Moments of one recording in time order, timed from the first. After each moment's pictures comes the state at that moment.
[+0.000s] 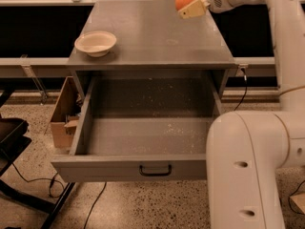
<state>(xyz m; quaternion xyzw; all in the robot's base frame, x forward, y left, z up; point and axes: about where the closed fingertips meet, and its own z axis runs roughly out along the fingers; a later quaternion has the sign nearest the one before) 0.838 -0.143 0.977 -0.39 0.76 0.14 0.50</state>
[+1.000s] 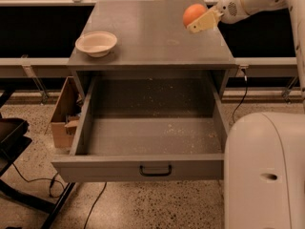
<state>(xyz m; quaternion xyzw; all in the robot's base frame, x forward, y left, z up) 0.778 -0.166 0.952 -0.40 0.79 0.20 0.42</state>
